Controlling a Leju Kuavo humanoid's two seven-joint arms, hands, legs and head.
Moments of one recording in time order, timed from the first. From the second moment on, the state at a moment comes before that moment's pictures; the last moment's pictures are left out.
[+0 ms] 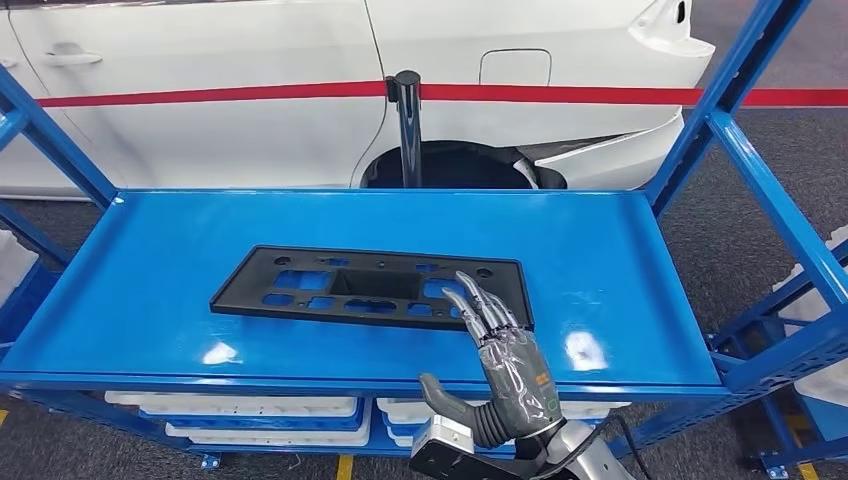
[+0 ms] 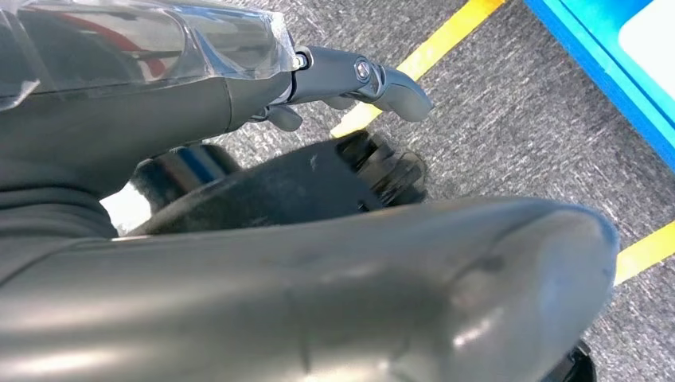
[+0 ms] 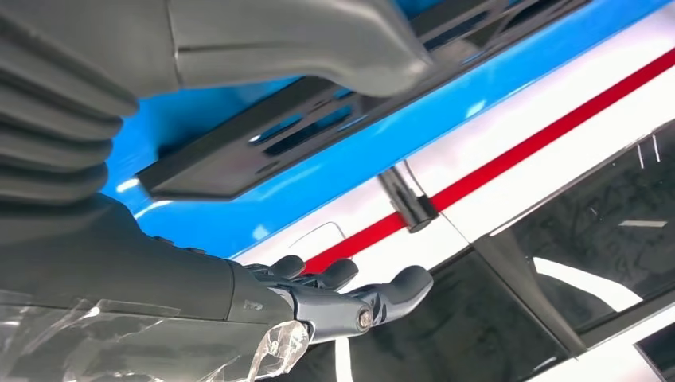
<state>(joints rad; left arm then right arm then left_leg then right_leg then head) -0.10 -0.06 -1.05 -0.24 0.35 0.31 0.10 -0.28 -0.37 0.83 -1.69 0.86 -0.21 0.27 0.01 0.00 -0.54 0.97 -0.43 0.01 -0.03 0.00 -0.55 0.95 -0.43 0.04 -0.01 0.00</state>
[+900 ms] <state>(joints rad) -0.13 -0.06 -1.11 -0.24 0.30 0.27 0.13 -0.50 -0.27 0.88 -1.27 0.78 -0.26 0.28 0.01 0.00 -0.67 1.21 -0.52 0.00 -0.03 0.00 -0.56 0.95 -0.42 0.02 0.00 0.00</state>
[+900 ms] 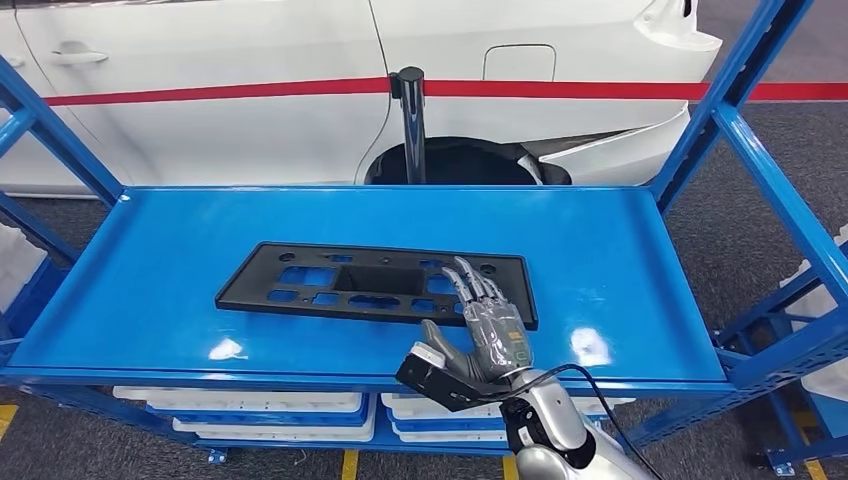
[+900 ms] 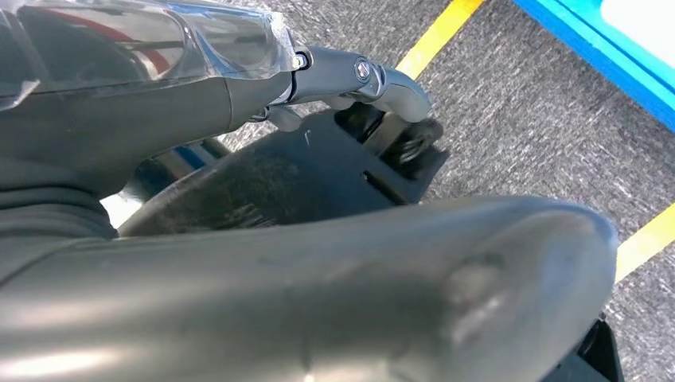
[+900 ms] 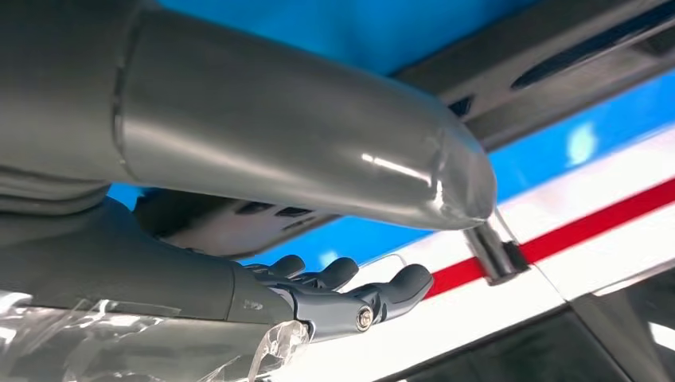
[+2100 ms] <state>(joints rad) -0.15 -0.06 -1.12 -0.24 0.29 0.25 0.13 -0.65 -0.28 0.90 -1.03 0.85 -0.21 0.38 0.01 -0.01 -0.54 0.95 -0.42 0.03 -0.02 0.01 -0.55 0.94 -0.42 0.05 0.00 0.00</state>
